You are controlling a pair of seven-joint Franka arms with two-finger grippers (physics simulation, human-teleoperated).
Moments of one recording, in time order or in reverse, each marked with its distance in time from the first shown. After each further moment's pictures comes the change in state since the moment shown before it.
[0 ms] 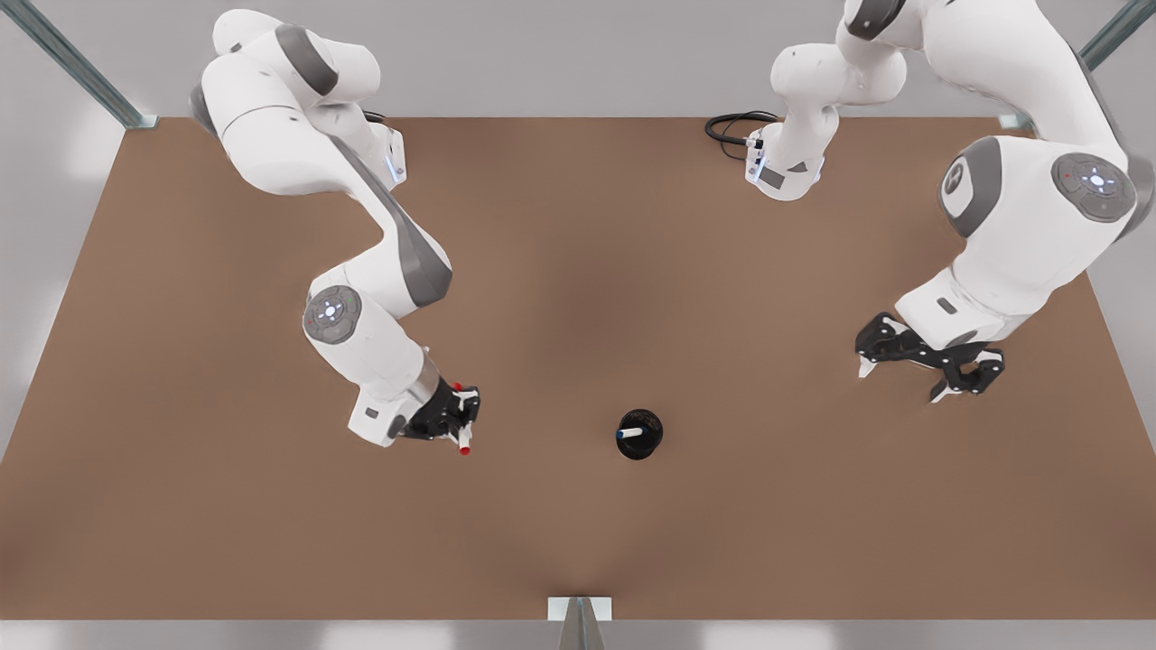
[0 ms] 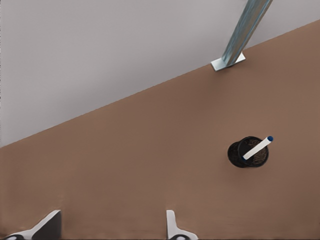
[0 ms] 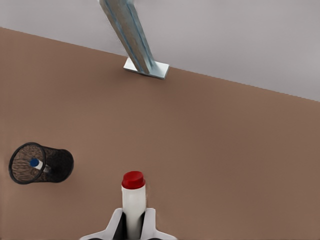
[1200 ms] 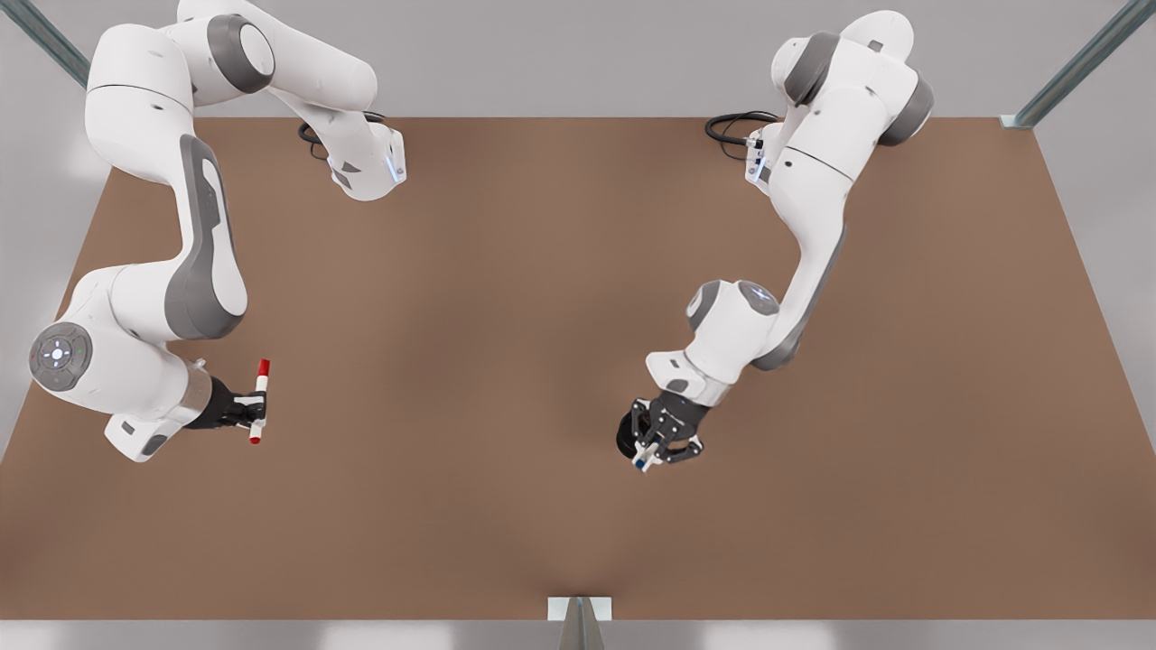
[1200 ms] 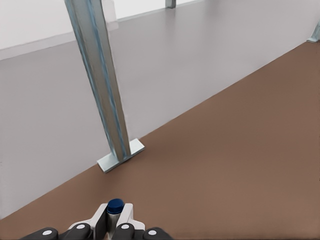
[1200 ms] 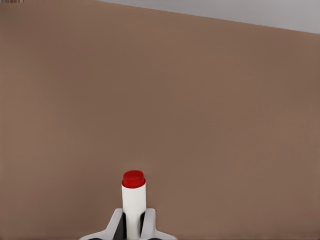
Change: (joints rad) left arm -0.276 0.395 -0.131 -0.327 -0.151 1.301 0.165; right arm -0.427 -0.124 -0.029 -0.050 -0.003 -0.460 -0.243
